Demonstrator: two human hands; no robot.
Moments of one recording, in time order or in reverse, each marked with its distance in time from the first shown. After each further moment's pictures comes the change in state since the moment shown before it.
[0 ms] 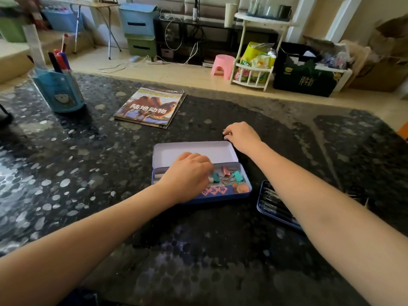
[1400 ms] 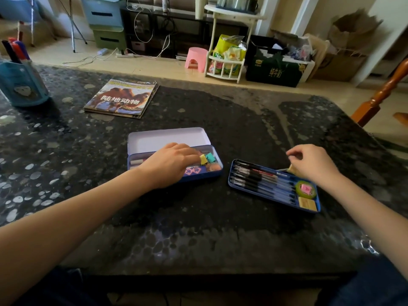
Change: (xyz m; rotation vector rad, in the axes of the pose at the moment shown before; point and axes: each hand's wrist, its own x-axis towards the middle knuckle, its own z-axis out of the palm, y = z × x) left_hand -0.006 0.016 -0.005 0.089 -0.102 0.207; right_hand -0.198 0.139 -0.048 0.006 0.170 0.415
